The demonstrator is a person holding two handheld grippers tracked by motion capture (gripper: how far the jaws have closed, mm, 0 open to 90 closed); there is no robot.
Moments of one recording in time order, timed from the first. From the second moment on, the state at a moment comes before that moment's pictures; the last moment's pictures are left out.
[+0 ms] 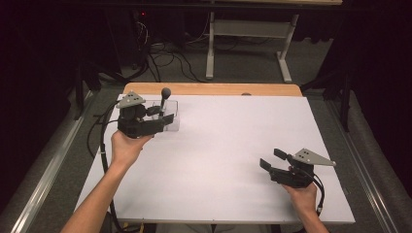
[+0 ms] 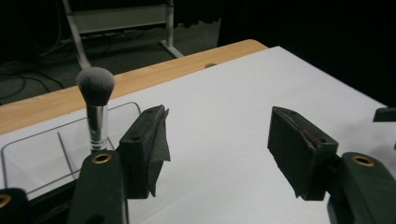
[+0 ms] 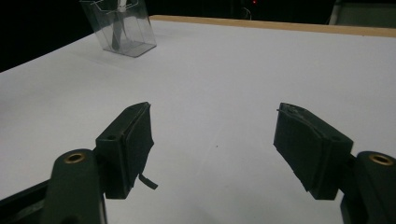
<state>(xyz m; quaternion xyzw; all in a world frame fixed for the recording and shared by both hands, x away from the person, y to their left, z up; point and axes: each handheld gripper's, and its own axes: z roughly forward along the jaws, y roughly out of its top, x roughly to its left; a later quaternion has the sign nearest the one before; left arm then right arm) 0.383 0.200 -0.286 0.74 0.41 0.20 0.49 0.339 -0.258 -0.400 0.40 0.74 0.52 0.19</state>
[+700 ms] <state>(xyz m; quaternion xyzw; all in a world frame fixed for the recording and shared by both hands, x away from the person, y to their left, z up) 0.362 0.203 -0.301 0.74 0.40 0.22 0.49 0.339 -0.258 -0.401 0.39 0.74 0.52 0.19</state>
